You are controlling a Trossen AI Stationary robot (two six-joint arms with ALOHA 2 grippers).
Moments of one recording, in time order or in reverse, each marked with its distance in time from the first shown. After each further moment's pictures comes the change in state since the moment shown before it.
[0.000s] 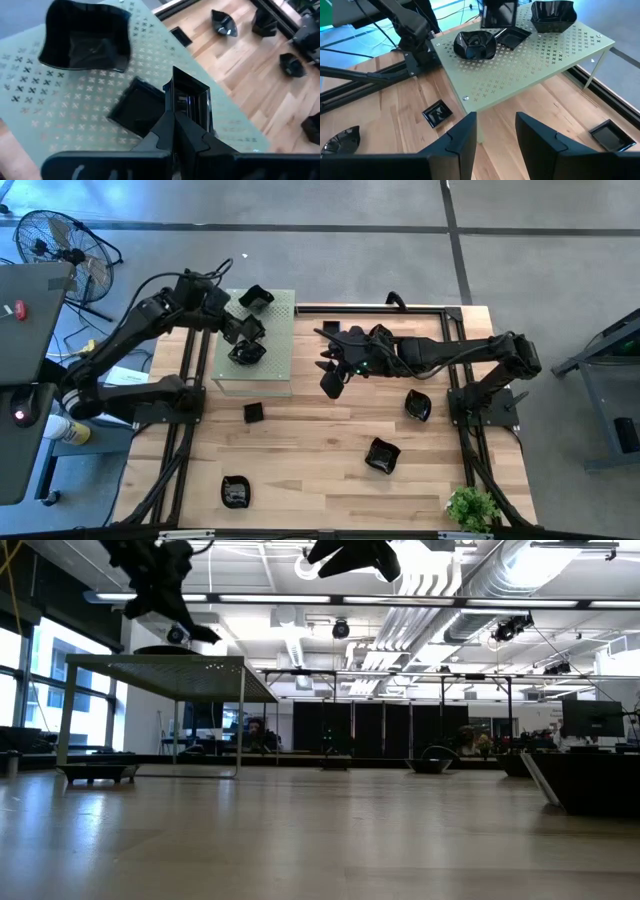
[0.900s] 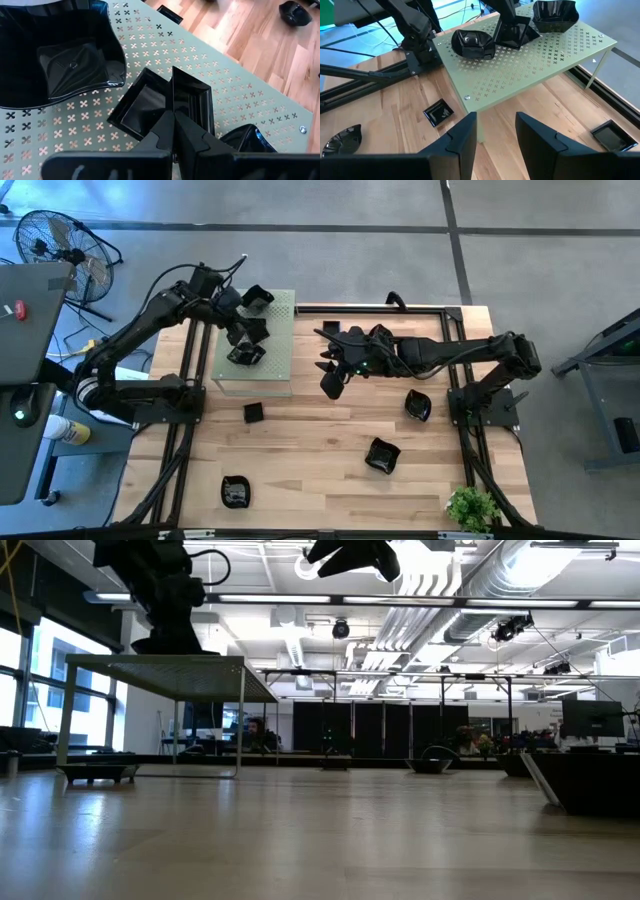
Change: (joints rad) left arm 0.128 0.150 -0.049 0.069 0.190 0.388; right arm 0.000 0.000 0.000 0.000 -0.007 -0.003
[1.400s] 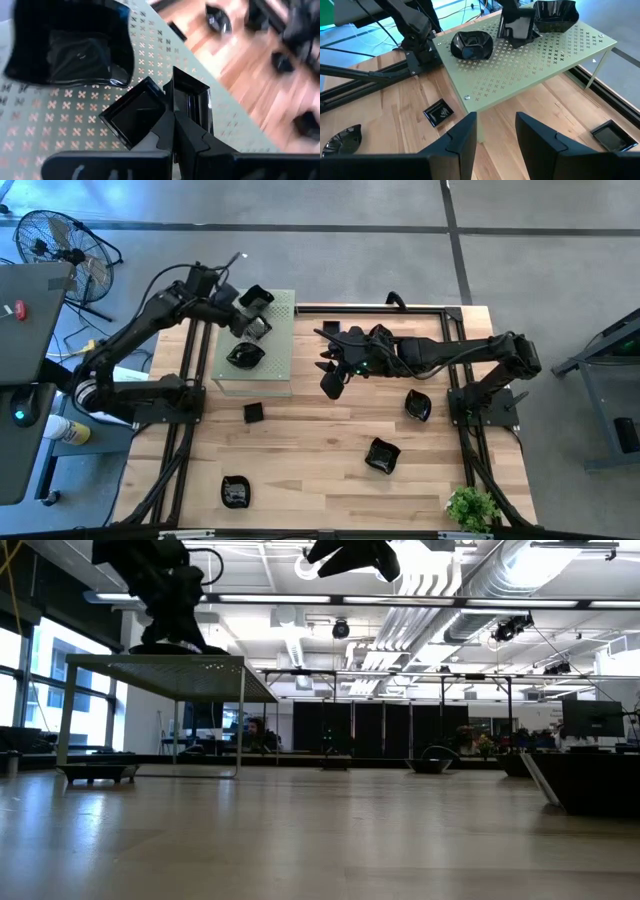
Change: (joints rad) left arm 0.000 -0.030 0.000 0.044 -0.003 -0.313; right arm 0.000 0.000 0.000 0.000 0.000 0.000
